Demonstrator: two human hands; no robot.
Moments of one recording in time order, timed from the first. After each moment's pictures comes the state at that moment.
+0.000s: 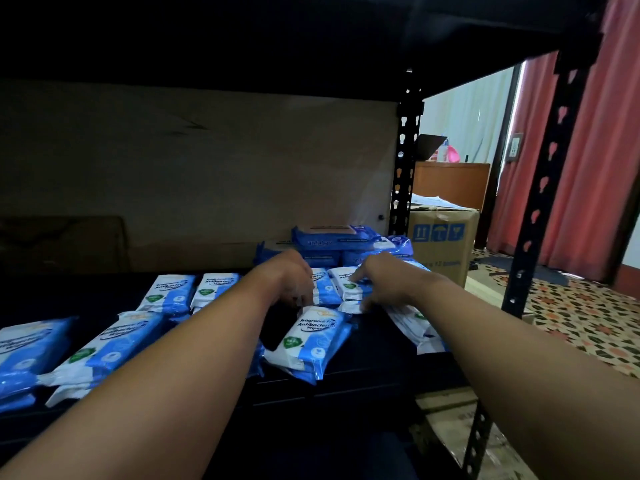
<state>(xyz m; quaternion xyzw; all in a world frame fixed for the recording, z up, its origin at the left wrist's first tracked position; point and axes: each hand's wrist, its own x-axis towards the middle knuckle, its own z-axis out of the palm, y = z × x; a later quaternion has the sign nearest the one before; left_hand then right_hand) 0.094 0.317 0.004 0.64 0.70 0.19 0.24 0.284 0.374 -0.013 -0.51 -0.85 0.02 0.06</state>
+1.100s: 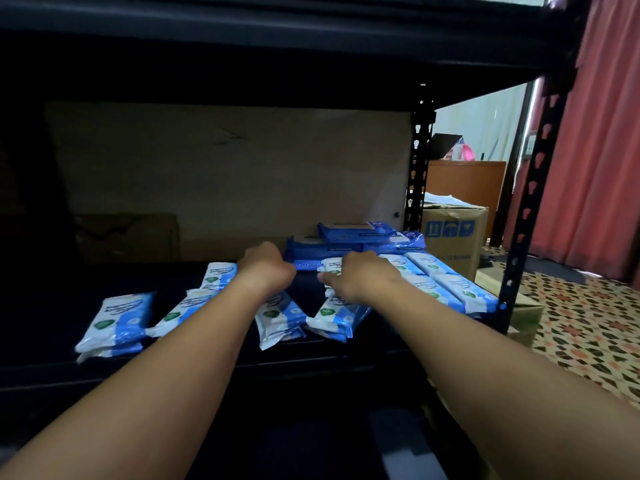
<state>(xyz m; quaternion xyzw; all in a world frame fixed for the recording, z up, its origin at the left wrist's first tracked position) 0.040 0.231 0.009 0.54 0.78 0.30 0.09 0.206 0.260 0.006 -0.60 -0.79 0.05 0.12</state>
